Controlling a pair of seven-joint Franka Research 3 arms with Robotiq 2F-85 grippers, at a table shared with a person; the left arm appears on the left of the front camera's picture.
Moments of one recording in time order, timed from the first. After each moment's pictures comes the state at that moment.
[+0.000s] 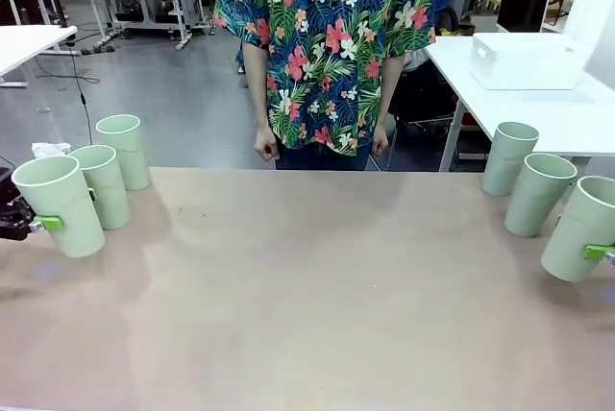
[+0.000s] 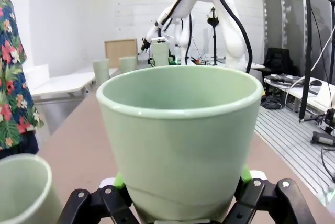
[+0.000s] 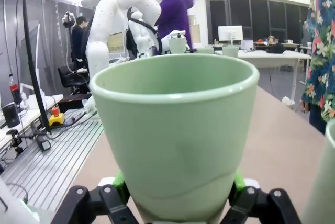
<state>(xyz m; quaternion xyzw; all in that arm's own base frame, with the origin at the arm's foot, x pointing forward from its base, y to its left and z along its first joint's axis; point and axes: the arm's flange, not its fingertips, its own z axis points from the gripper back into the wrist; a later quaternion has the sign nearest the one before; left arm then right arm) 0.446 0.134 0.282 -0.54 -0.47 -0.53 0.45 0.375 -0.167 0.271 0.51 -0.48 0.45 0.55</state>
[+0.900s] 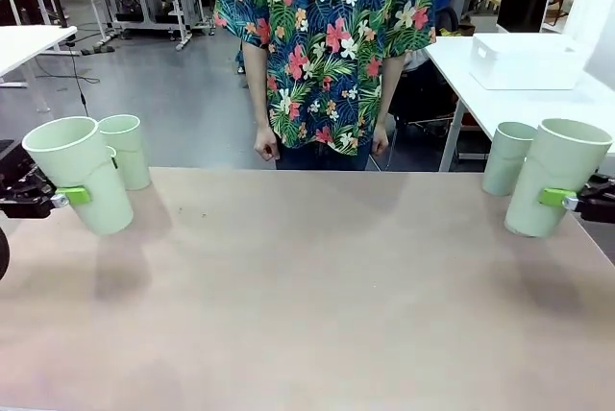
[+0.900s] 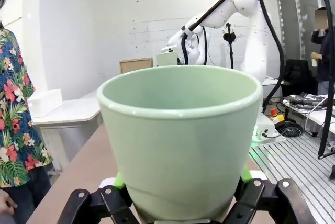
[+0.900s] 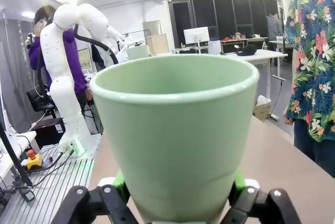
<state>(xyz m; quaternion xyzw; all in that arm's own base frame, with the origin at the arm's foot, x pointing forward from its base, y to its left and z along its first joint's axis) 0.398 0.053 0.356 -0.52 -0.53 -0.51 0.44 0.361 -0.074 0.365 0.48 -0.50 0.39 0.60</state>
